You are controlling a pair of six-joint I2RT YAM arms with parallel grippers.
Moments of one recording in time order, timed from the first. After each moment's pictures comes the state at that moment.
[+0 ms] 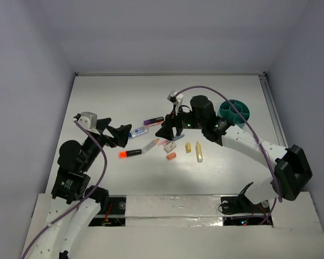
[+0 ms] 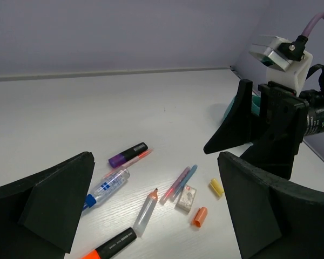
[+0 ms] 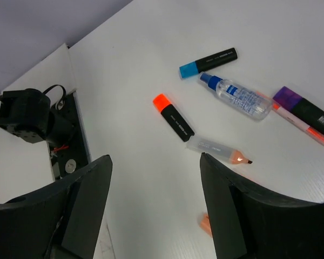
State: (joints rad) left arm -0.32 0.42 0.69 -0.21 0.17 -0.29; right arm 0.73 1.43 1.07 0.03 -0.56 0.22
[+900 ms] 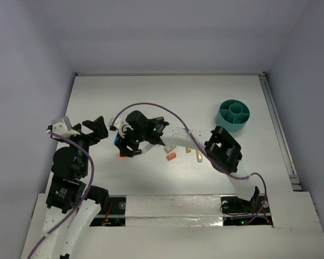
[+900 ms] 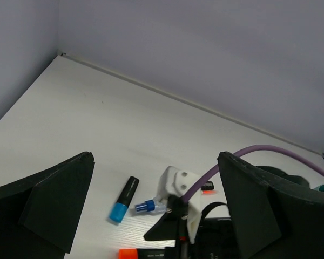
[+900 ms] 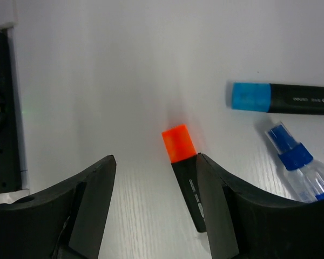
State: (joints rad) left arm -0.31 0.35 0.74 -0.33 -0.39 -0.37; right arm 1.03 2.14 1.70 -0.21 -0.42 -0.09
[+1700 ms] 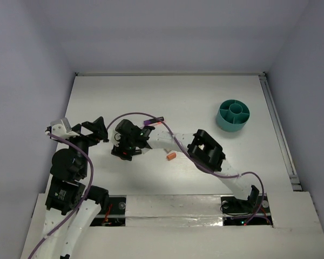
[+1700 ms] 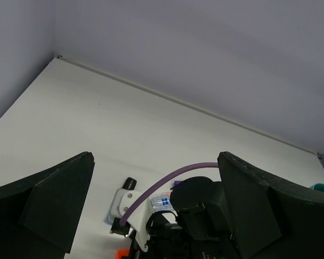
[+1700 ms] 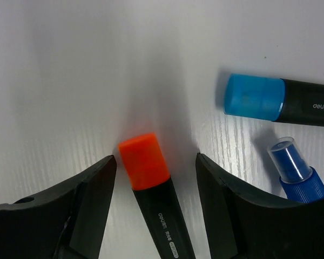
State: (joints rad) left arm -0.31 0.33 0.74 -0.34 -0.38 -0.37; right arm 1.09 2.39 1.96 -0.43 -0.22 -0.29
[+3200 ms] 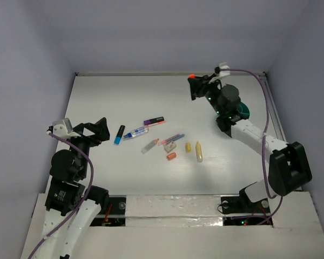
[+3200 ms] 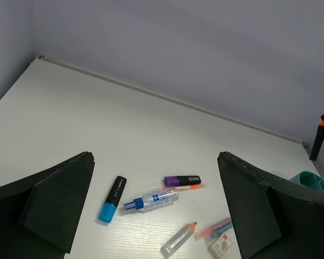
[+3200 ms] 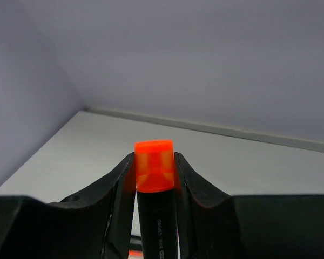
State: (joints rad) left arm -0.31 0.32 0.74 -0.33 -0.32 -0.37; right arm 0.47 1.48 1.03 0.63 -0.06 0.26
